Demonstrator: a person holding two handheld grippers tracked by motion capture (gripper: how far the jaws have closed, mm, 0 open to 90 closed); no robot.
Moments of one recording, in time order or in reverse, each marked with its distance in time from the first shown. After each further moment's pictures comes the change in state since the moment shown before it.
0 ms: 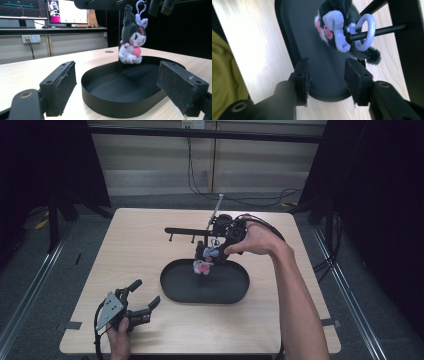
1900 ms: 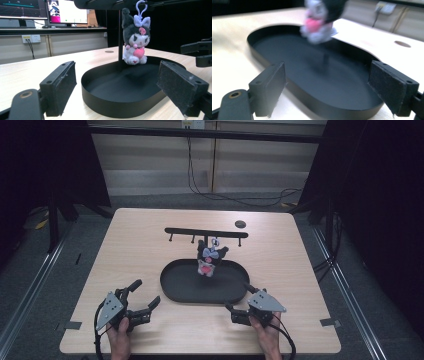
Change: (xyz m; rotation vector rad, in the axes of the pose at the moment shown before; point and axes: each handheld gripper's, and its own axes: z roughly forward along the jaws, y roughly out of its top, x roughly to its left) left arm 0.000 0.000 0.000 0.001 0.001 0.002; right arm 0.114 -0.174 0.161 -1.027 -0.496 0.347
